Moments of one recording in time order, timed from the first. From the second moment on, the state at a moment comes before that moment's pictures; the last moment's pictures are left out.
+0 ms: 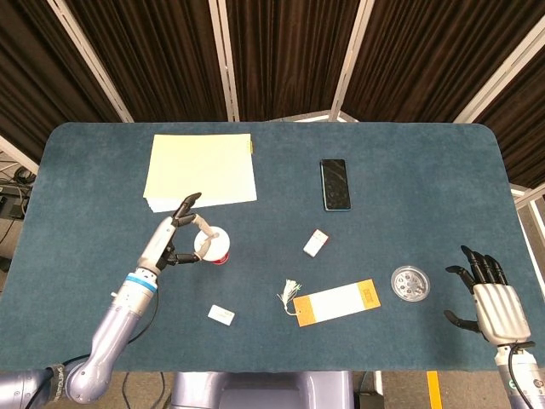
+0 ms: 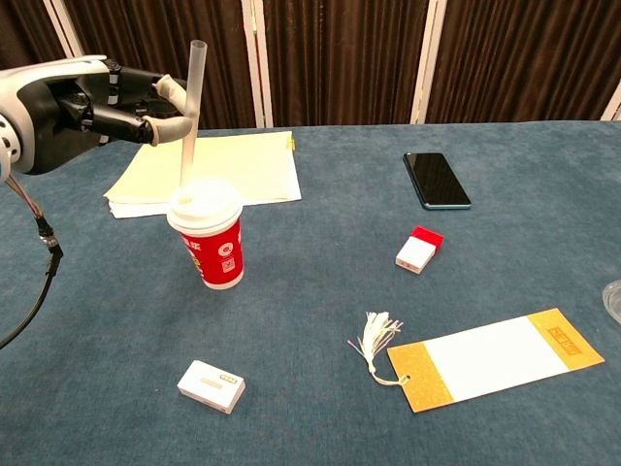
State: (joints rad) left arm -0.56 -1.43 -0.33 -1.93 0.97 1.06 -0.22; right arm 0.11 -1.11 0.03 -1.63 -1.49 1.39 -0.01
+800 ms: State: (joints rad) left arm -0.53 -1.44 -0.31 -1.85 1.07 1.06 -0.34; right arm 0.11 -1.11 0.03 -1.63 -1.49 1.39 -0.01
